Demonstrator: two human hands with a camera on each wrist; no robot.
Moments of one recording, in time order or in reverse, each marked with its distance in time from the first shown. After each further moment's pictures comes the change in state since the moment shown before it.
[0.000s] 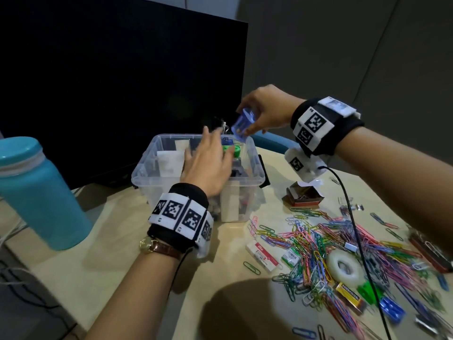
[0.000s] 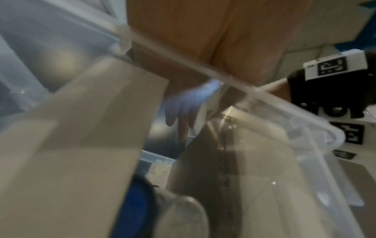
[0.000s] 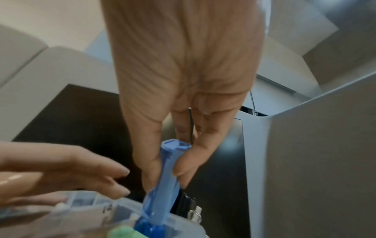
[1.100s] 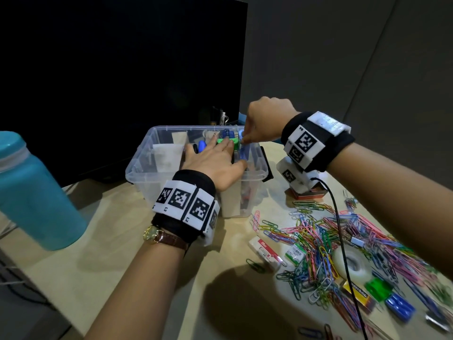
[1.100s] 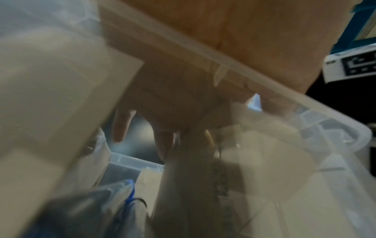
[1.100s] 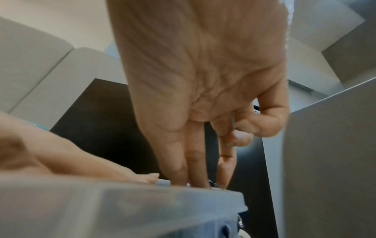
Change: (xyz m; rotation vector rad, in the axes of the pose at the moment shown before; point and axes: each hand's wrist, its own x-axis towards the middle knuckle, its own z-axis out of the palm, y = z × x) left_hand 0.008 0.010 -0.004 0.435 -0.475 -0.006; right_hand -0.010 -0.017 0.033 -0.335 -0.023 0.198
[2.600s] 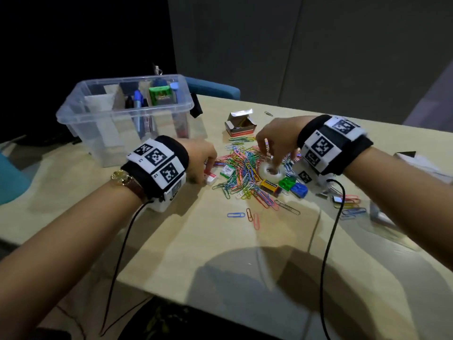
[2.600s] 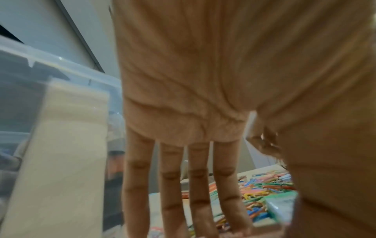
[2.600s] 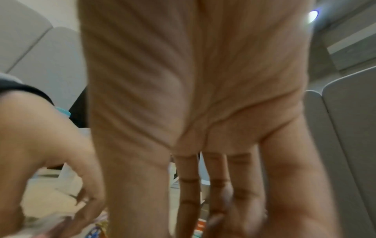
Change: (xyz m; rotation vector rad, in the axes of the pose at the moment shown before) left_hand -0.050 0.084 0.056 0.267 -0.338 0.428; right_hand -0.208 0.066 0.040 0.084 -0.570 0.148
